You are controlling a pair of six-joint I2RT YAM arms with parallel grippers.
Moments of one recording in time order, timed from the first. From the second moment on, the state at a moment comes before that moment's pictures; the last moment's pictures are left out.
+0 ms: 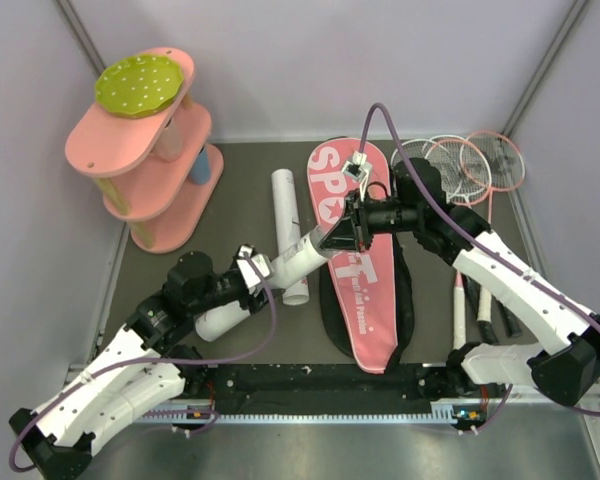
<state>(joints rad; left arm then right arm) -0.69 0.60 0.64 -0.33 0.35 0.34 0.66 1.24 1.25 -0.42 -0.76 0.33</state>
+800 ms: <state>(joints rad) -0.69 0.54 0.61 -0.36 0.36 0.35 0.64 1.24 0.99 0.12 -1.00 0.73</state>
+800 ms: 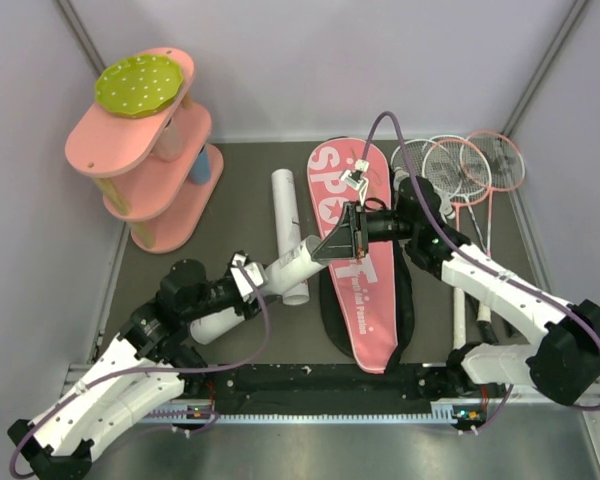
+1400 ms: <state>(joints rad) -0.68 0.42 0.55 -0.38 0.37 0.35 0.66 1.38 0.87 0.66 -1.11 1.15</state>
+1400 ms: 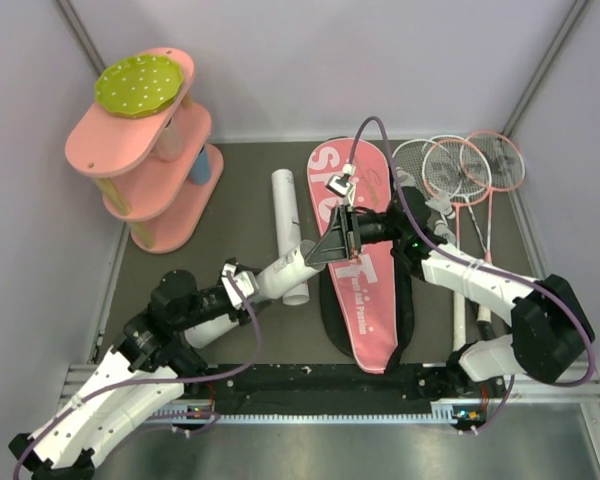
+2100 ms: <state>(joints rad) -0.68 0.45 0.55 -0.36 0.37 0.34 0.60 1.38 0.84 0.84 -1.11 1.30</state>
